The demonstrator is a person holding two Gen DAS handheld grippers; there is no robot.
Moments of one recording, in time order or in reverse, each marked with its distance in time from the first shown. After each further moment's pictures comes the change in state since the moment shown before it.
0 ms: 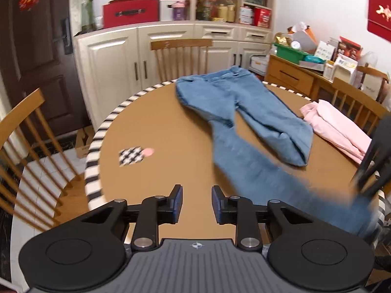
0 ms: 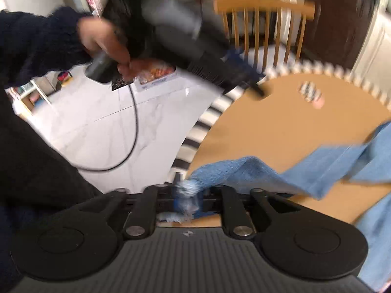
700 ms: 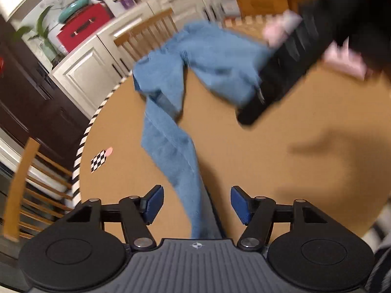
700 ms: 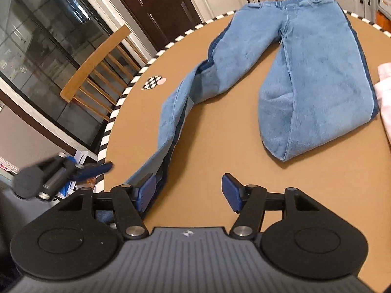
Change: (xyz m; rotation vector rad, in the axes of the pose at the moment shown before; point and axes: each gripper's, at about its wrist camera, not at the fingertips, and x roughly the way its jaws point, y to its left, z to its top) left arm 0.069 -0.185 -0.042 0.368 0.270 0.246; right arm -0.063 -0.116 -0.142 0.829 -0.342 -0.184
